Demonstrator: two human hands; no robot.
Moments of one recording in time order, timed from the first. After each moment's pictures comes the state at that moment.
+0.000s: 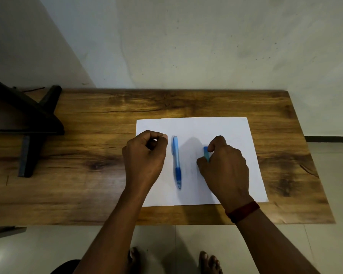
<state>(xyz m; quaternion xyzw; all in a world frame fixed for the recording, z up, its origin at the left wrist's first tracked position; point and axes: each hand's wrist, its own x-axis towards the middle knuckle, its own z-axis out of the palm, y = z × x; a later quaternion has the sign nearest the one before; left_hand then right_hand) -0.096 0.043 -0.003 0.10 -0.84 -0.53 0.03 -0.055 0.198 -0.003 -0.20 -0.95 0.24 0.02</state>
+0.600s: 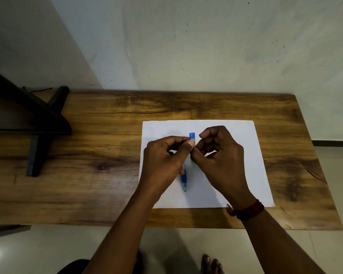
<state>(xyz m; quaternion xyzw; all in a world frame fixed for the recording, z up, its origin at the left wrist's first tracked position) -0.091 0.055 0.010 0.04 -0.79 -0.60 -0.09 -0.069 0.187 0.010 -0.07 -0.85 0.50 0.12</state>
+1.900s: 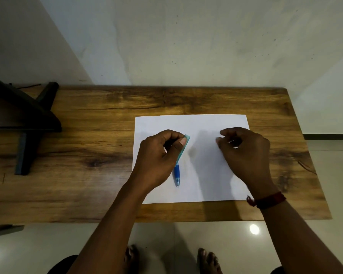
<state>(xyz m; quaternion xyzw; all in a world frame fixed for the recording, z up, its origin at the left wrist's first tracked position) -0.094 0.050 0.006 -0.07 -0.84 -0.53 -0.09 -0.062 0.247 0.003 -0.16 -0.90 0.39 0.12</state>
